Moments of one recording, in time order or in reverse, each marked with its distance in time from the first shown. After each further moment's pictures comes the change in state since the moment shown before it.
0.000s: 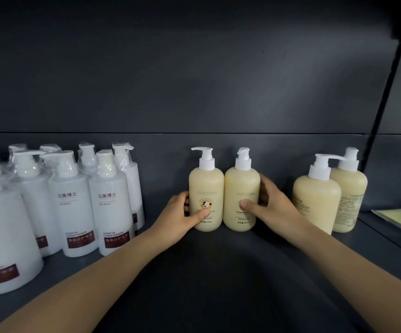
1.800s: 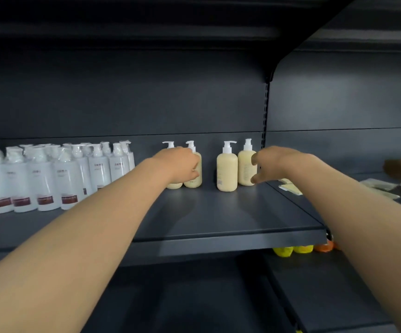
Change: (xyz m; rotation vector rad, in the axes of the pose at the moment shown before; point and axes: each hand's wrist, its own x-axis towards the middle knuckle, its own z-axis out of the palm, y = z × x) left_hand -0.189 0.252 -0.017 1.197 -0.139 0.303; right_hand -0.211 -0.146 -0.166 -1.251 -0.216 0.077
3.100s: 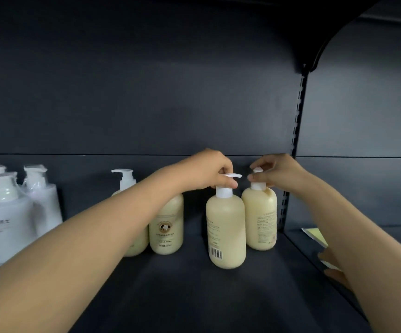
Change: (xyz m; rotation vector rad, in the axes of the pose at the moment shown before) left_hand 0.273 -0.014 0.073 -0.645 0.067 0.184; right_hand 0.274 0.085 0.074 1.039 0.255 0.049
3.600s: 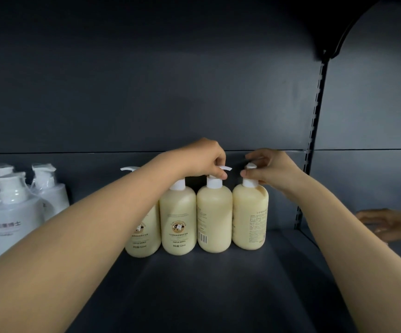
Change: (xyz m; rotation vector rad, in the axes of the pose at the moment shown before) left_hand 0.012 -0.036 -0.015 0.139 -0.062 -0.060; right_hand 0.006 -0.016 0.041 0.204 0.029 0.012
